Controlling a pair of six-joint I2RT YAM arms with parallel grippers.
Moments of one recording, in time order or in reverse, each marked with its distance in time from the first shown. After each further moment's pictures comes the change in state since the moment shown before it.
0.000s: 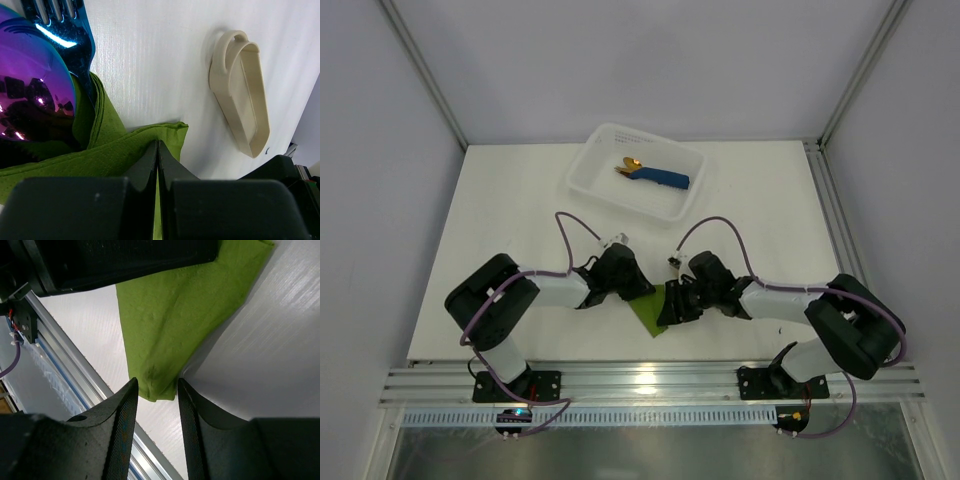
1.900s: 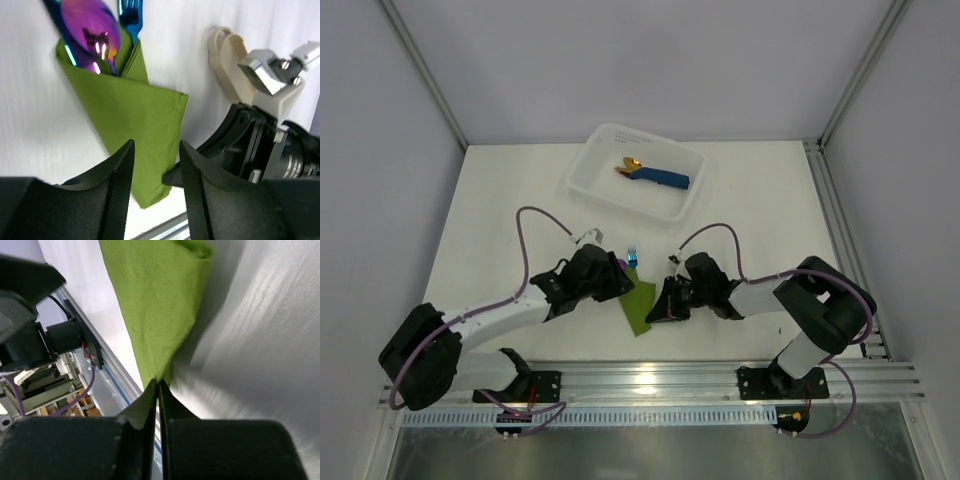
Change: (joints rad) left arm 0.018 -0.411 -0.055 -0.347 -0.129 0.128; right arm -0.002 0.187 -0.023 0.337 -0.119 0.391
